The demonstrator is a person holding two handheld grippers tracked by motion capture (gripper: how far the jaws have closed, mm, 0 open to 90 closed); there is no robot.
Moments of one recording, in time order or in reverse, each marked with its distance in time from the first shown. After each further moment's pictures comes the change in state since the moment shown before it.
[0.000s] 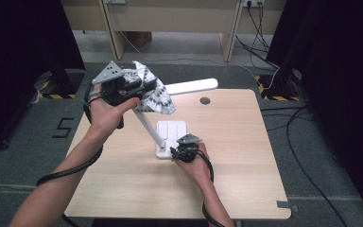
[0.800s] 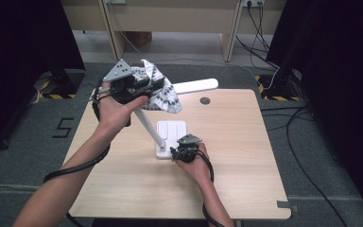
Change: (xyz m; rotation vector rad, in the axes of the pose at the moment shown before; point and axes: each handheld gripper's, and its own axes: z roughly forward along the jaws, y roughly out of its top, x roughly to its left) left arm -0.011 0.005 0.017 0.008 -0.006 0.023; right arm 0.000 -0.001 0.000 -0.006 0.000 -0.006
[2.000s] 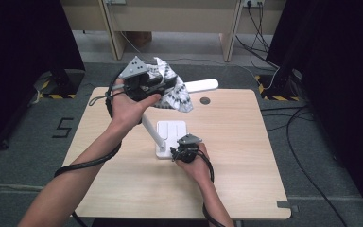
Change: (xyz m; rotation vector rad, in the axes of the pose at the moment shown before) left arm -0.018 0.009 0.024 0.012 -0.021 0.013; right arm 0.000 0.000 0.000 -0.002 0.002 0.001
